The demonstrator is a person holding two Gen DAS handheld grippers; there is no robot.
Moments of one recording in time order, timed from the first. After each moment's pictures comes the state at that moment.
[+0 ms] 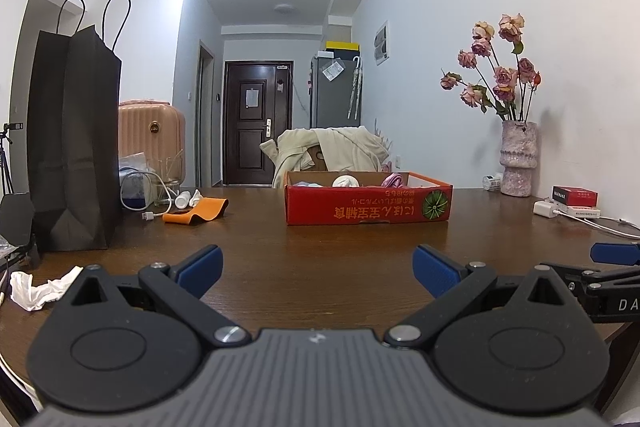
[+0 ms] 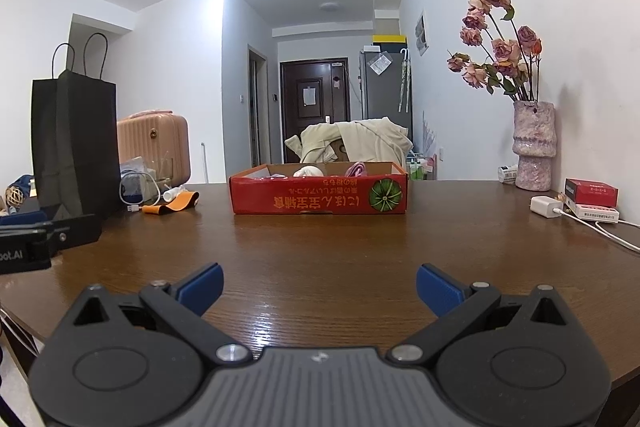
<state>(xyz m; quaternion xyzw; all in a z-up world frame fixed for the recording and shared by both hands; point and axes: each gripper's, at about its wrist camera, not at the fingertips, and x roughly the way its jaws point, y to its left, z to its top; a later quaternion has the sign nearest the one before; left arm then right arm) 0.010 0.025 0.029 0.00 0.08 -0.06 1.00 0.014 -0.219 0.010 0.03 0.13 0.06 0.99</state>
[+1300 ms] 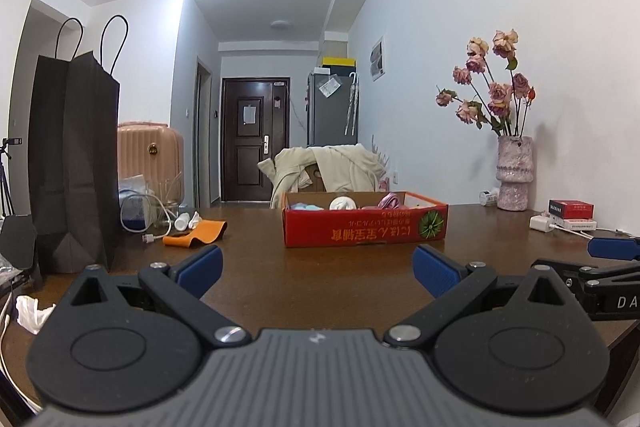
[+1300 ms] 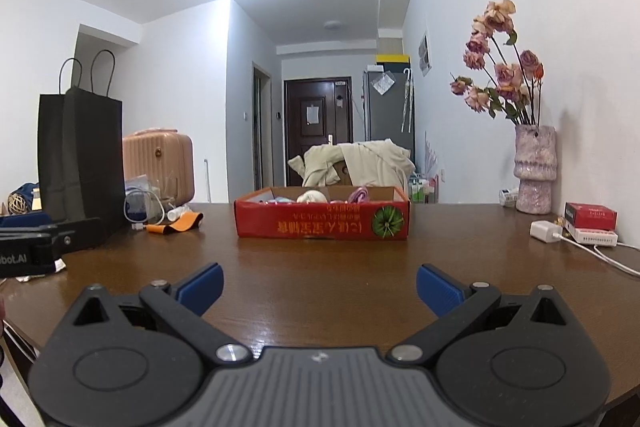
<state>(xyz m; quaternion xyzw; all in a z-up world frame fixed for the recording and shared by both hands) 0.003 0.022 0.047 0.00 0.05 -0.06 1.00 0.006 -0.217 0.029 0.02 0.09 0.07 0.99</state>
